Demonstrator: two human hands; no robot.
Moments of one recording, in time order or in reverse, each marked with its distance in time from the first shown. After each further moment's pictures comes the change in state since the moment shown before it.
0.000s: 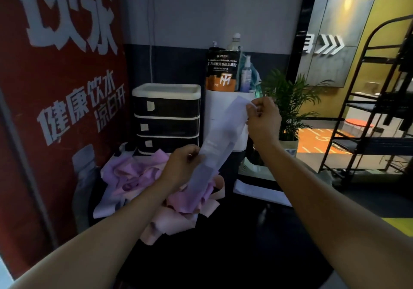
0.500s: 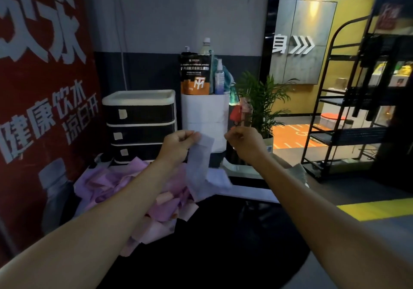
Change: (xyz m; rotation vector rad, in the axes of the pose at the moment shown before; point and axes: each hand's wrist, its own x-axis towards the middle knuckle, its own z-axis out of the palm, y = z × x) left_hand 0.038 0.054 0.030 -0.583 0.018 -0.255; right_hand -0.016 0.029 -0.050 -0.253 -0.425 0.095
